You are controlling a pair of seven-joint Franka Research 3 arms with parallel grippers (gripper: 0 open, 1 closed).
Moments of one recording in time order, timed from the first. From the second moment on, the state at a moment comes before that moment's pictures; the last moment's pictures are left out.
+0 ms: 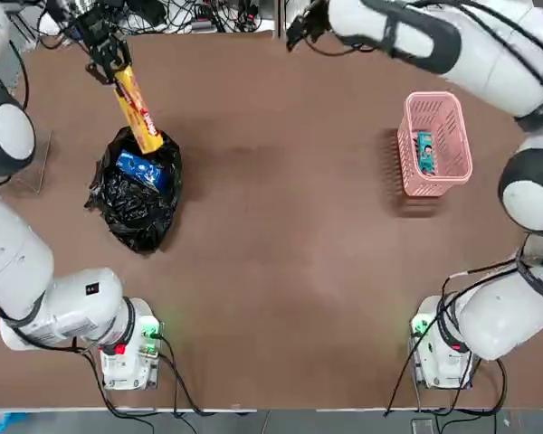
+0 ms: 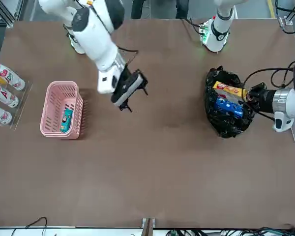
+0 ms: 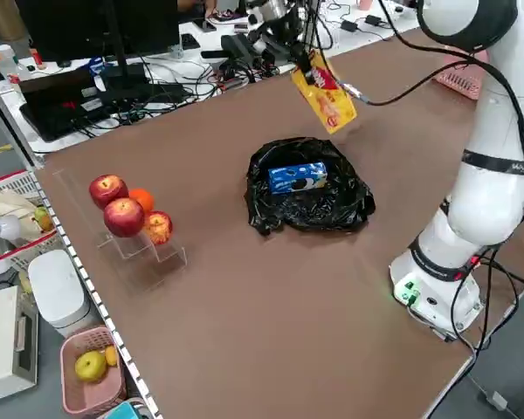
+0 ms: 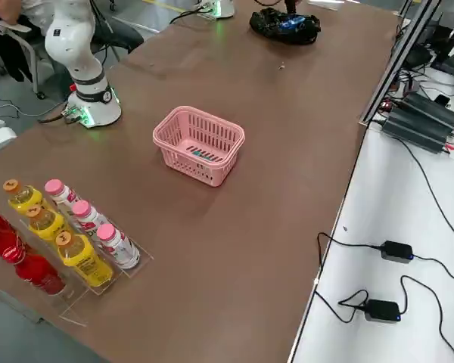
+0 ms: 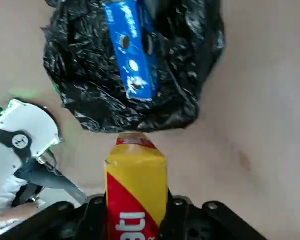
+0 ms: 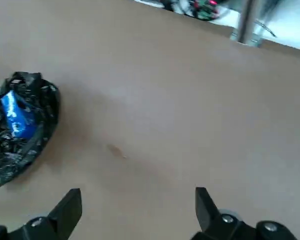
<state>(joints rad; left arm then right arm) 0.29 0.30 -0.19 -1.60 -0.25 1.39 -0.98 0.48 0.22 0.14 -1.66 0.25 2.26 -0.01</state>
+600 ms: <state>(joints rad) 0.55 0.29 -0.19 -1.73 -0.36 1.44 -1.06 0.16 0.08 0.13 -1.97 0.13 2.24 -0.10</state>
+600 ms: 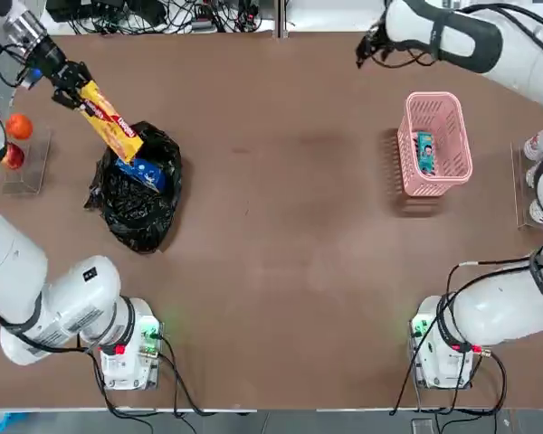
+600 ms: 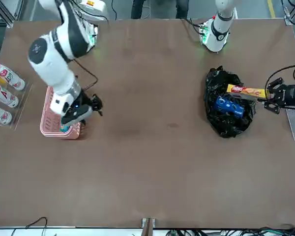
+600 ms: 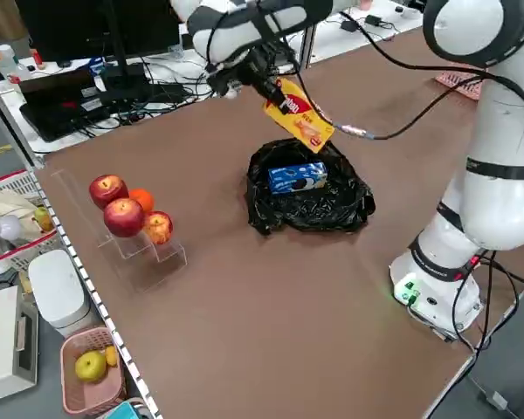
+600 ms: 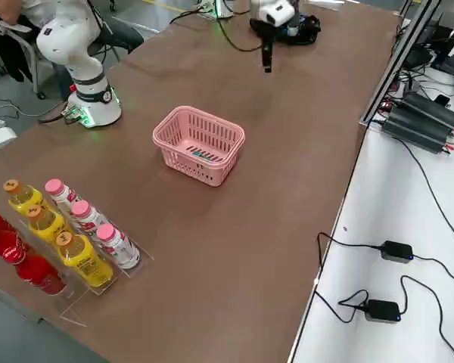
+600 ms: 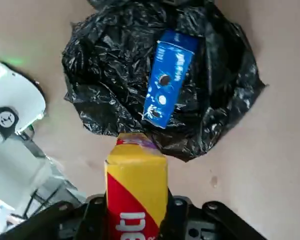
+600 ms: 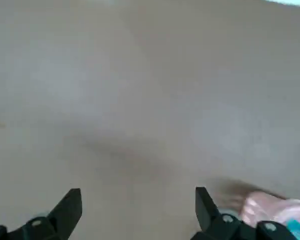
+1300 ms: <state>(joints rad) 0.59 0.28 -0.20 -1.94 -0.46 1.58 -1.10 -0.12 0.03 0.13 -2.16 0.11 2.36 -0.27</state>
